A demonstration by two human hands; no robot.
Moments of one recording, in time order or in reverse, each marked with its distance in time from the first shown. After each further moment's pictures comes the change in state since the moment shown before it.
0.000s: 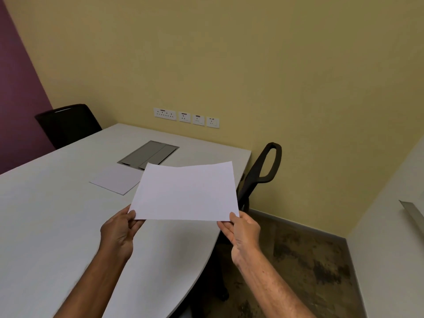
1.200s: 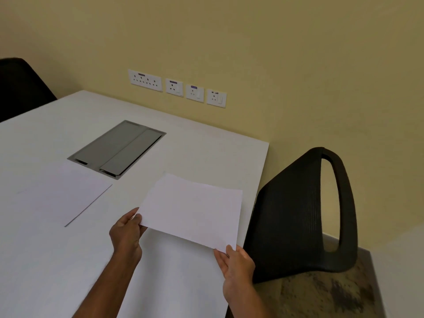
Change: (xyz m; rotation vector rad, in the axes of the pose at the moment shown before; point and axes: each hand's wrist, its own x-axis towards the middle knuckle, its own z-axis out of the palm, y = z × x) left_hand 0.384 -0.132 0.179 0.138 0.178 -0.012; right_hand 0.375 0.099 0.103 0.005 0.310 0.310
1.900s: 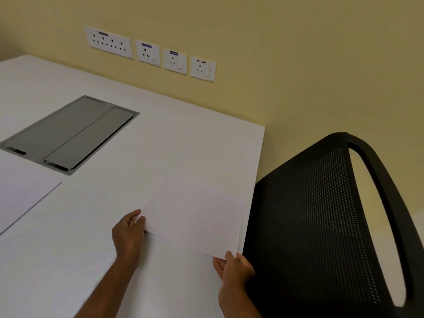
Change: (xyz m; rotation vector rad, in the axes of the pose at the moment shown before) left_hand 0.101 -0.116 0.070 0.385 -0.091 0.101; right_hand 0.150 0.033 0.028 -0.051 0.337 -0.110
